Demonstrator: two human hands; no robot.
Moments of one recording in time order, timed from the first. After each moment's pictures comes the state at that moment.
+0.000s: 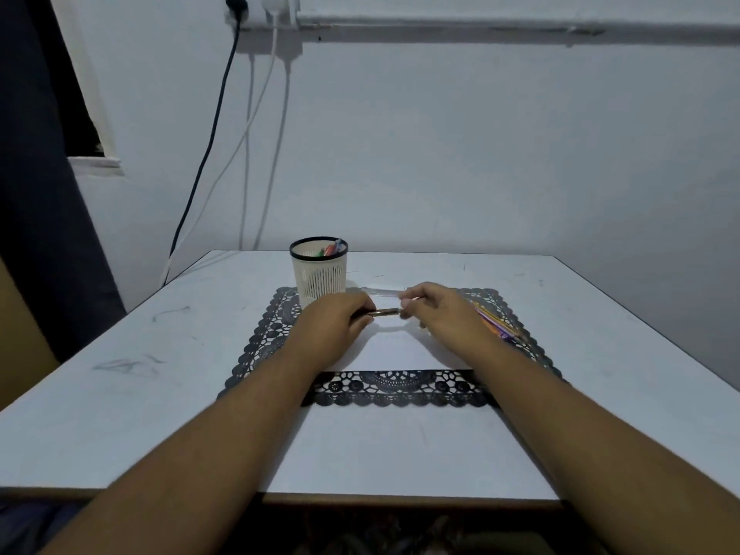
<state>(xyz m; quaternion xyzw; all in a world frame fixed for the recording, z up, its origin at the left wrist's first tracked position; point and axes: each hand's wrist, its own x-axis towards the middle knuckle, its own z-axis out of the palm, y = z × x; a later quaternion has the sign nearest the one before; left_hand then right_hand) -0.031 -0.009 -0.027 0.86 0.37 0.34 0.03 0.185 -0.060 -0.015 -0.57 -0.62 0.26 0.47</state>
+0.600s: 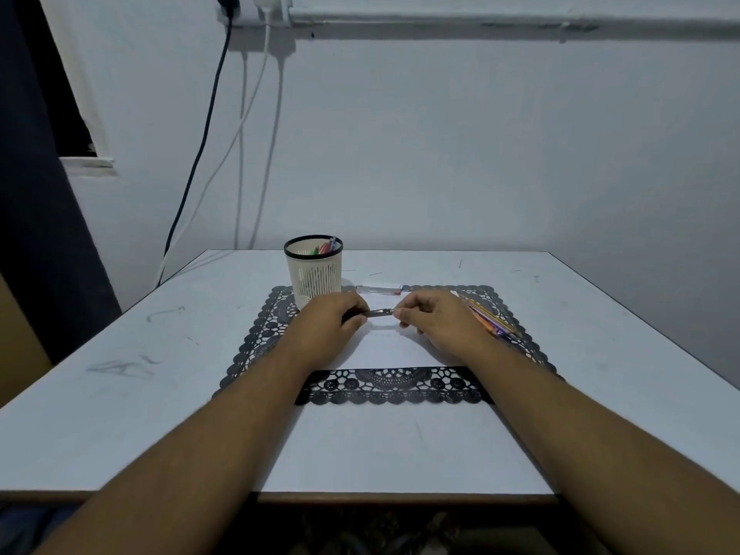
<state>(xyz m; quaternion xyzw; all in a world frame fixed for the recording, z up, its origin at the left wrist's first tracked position) -0.035 -0.008 -0.031 0.86 0.37 0.33 0.10 0.185 -0.065 -0.022 -0.57 -0.64 0.25 0.45</state>
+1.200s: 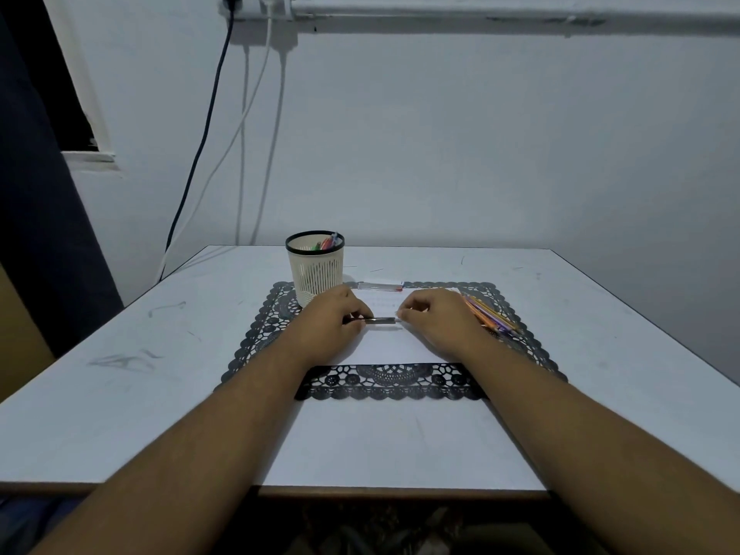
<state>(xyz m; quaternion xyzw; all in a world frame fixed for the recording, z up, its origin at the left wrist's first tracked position) -0.036 -0.006 -0.031 0.87 0.37 0.30 0.10 0.189 -0.049 -0.032 -0.63 -0.65 0.16 0.38</state>
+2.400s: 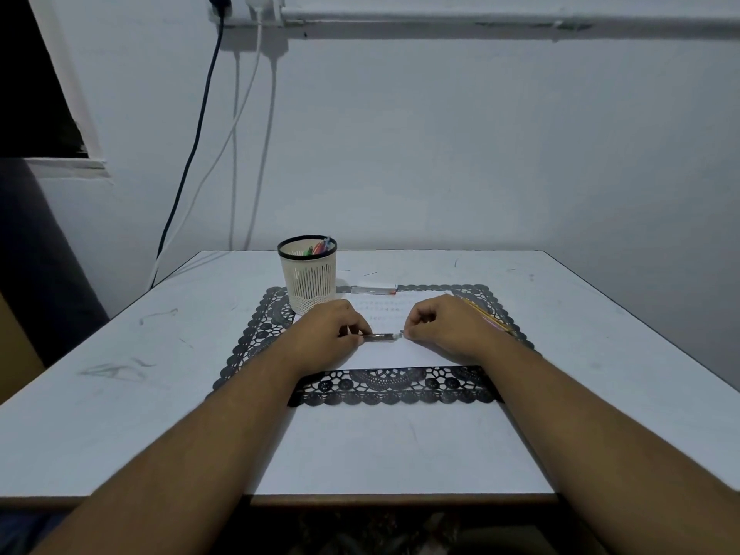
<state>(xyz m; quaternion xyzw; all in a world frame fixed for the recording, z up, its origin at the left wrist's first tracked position) -0.037 -0.007 -0.033 0.90 0.35 0.24 0.12 0.214 -0.064 -0.022 -0.61 -0.69 0.22 0.32</state>
